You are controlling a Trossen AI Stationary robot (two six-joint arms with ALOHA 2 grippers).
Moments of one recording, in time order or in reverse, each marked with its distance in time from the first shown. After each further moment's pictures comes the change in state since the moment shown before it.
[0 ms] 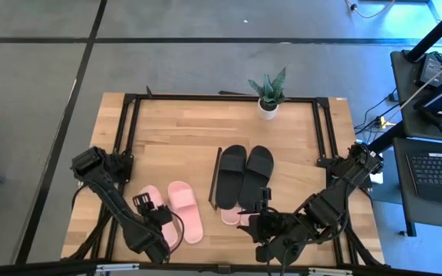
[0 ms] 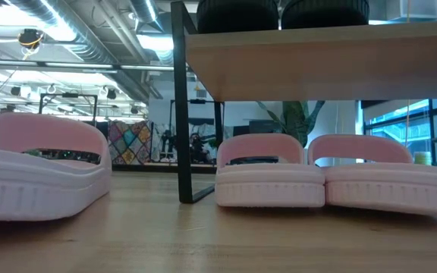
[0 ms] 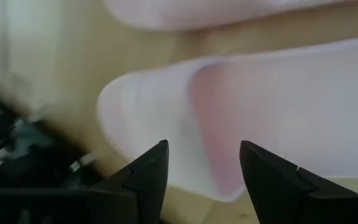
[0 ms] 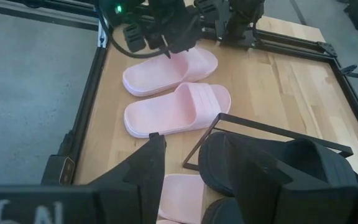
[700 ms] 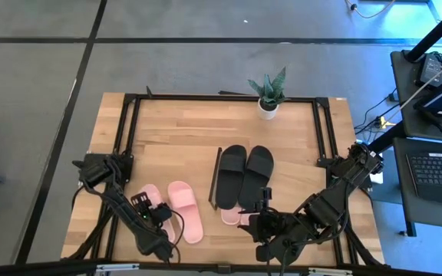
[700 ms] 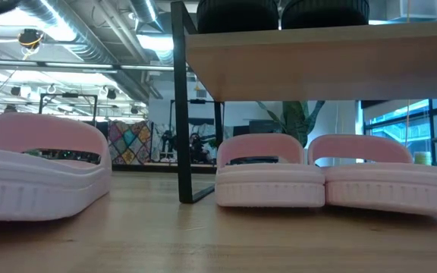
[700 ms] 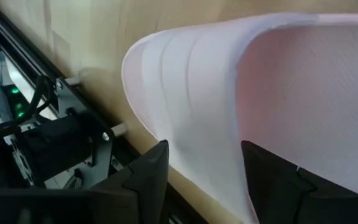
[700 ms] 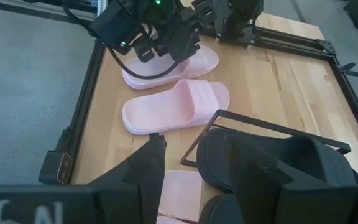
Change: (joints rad) left arm 0.017 0.149 -0.010 -0.111 0.080 -0.047; right arm 0.000 0.000 0.000 -0.015 0.000 0.005
